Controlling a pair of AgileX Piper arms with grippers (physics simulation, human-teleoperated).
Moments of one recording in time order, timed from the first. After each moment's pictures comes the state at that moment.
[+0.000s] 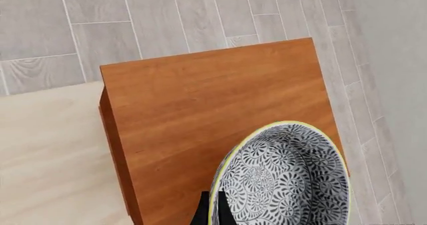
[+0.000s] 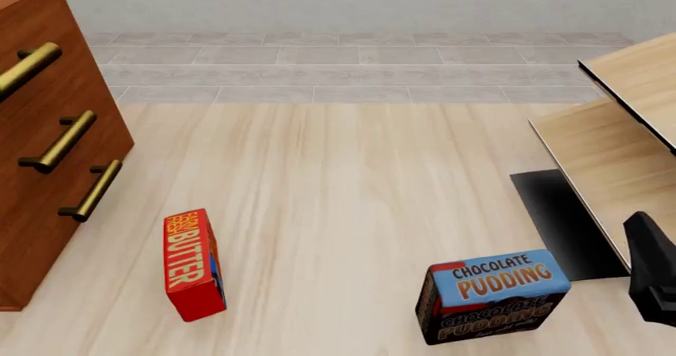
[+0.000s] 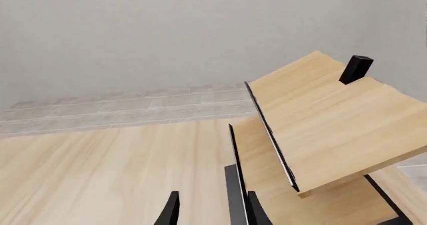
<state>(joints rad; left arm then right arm) 0.72 1.37 -1.75 1.22 -0.72 -0.04 0.02 0.00 0.00 0.08</state>
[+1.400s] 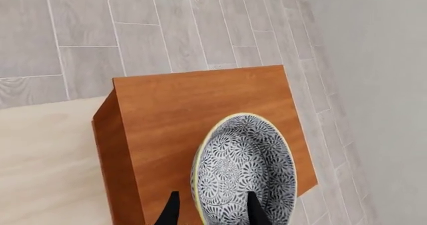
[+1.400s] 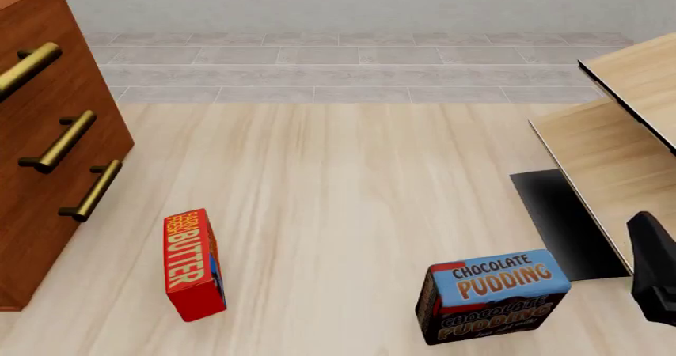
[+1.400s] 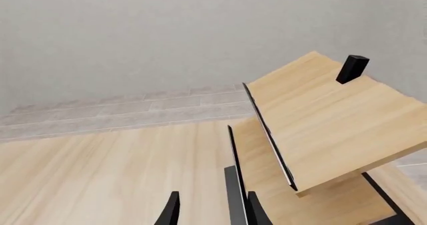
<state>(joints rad) 0.76 1.31 -1.82 1.22 -0.75 -0.05 0.00 0.00 0.01 0.09</state>
